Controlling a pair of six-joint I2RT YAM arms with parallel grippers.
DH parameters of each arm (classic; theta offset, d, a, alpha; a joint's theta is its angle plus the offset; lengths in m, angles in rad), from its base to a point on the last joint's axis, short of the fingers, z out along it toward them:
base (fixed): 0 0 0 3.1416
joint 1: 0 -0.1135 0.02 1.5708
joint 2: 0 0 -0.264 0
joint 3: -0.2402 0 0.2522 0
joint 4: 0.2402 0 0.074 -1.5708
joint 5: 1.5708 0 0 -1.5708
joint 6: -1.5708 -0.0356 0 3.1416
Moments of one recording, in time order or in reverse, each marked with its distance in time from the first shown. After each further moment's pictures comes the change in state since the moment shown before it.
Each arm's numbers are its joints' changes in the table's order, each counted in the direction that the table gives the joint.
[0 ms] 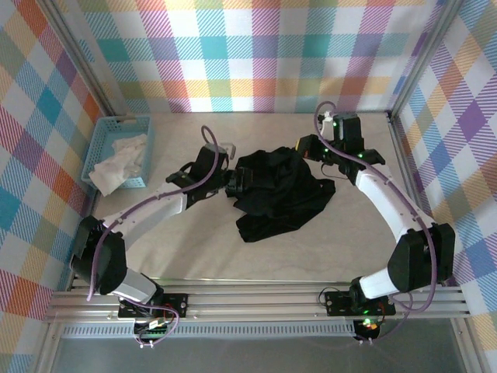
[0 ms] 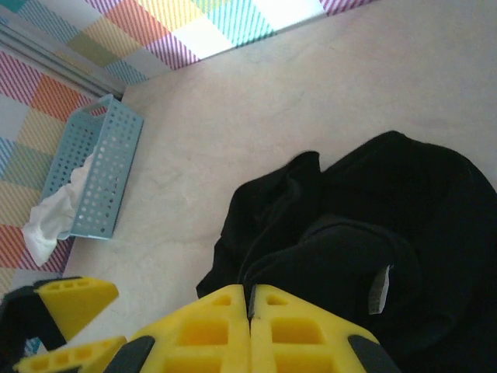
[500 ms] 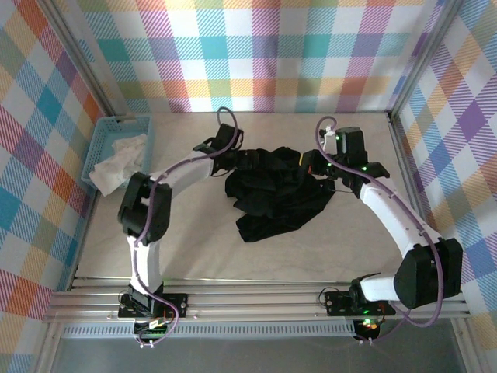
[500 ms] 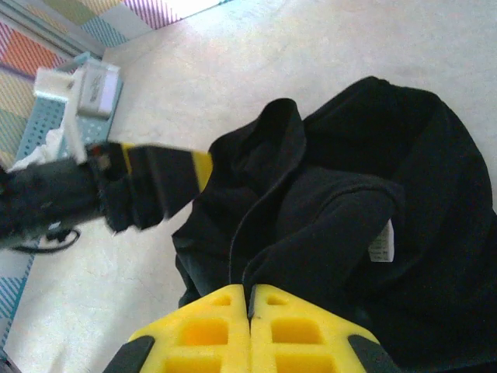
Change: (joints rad) left arm -0.098 0.538 -0.486 0.087 -0.009 0.014; right arm 0.001 -0.109 0.142 0.034 0.007 0.056
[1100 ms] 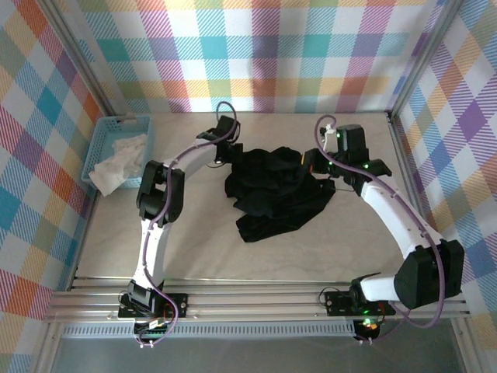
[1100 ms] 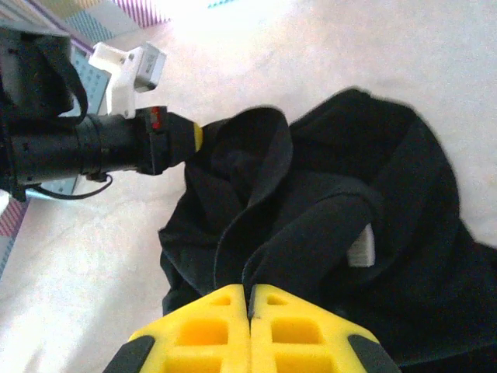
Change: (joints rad) left arm -0.094 0.221 -0.270 0.161 -0.034 -0.069; right arm 0.005 -0.006 -0.085 0.079 0.059 0.070
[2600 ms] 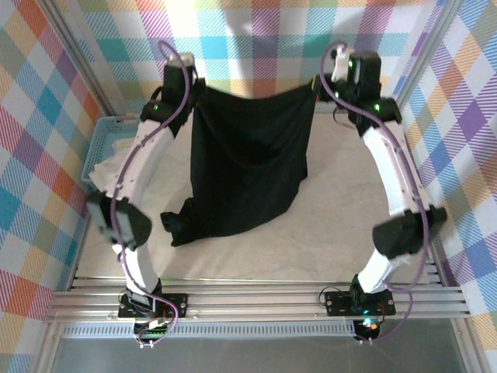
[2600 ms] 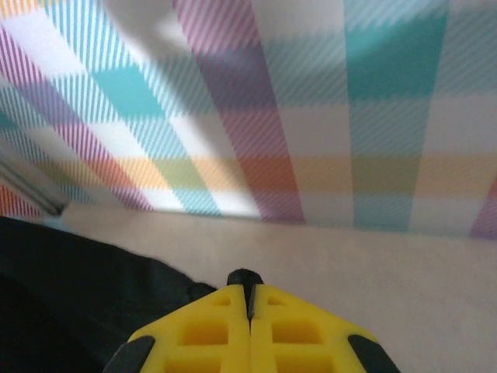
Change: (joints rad) left arm -0.089 -0.332 -0.332 0.035 -0.255 -0.138; right arm 0.043 0.450 -0.940 0.148 0.171 0.154
